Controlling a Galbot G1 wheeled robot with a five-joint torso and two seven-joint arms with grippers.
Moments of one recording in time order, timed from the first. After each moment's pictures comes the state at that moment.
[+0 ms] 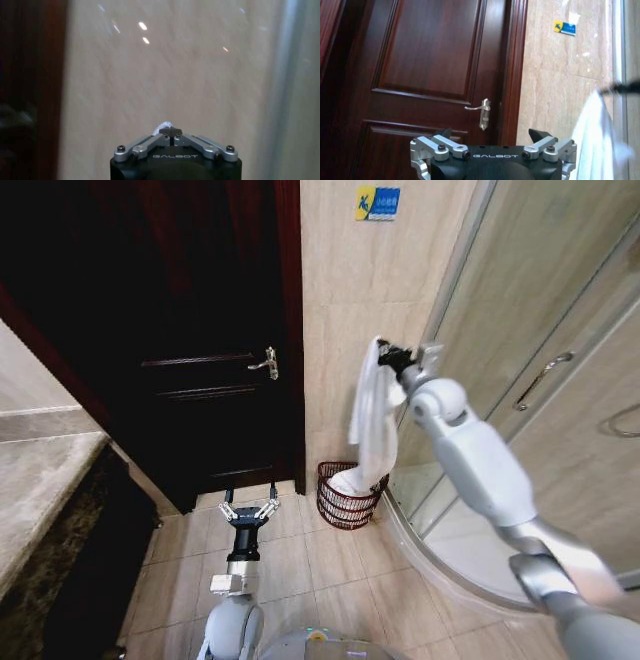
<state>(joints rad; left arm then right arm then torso) 1.68 -1.56 -0.43 -2.09 -0.02 -0.44 -0.11 -0.35 1.08 0.05 1.57 0.59 -0.39 0.26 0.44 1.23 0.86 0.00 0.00</state>
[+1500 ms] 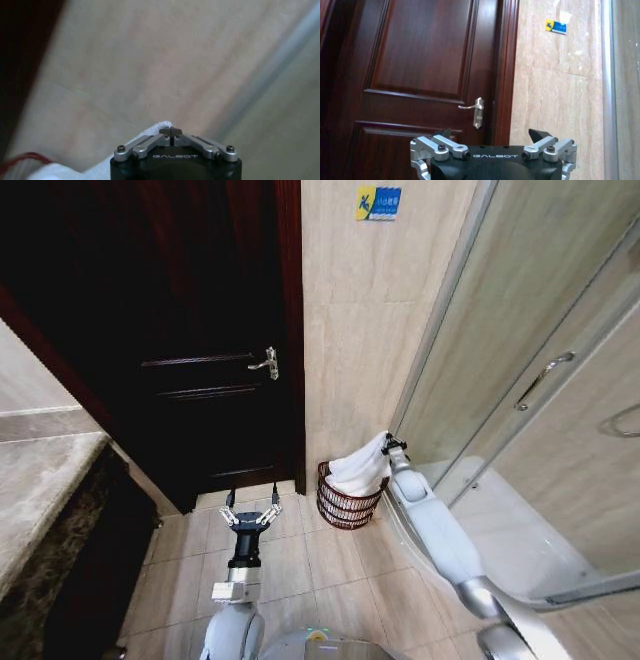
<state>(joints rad) 1.70 -1.55 -0.40 -2.09 0.01 -0.46 -0.12 -0.71 1.20 0.23 1.28 -0.13 -0.08 -0.04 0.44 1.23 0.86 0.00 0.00</state>
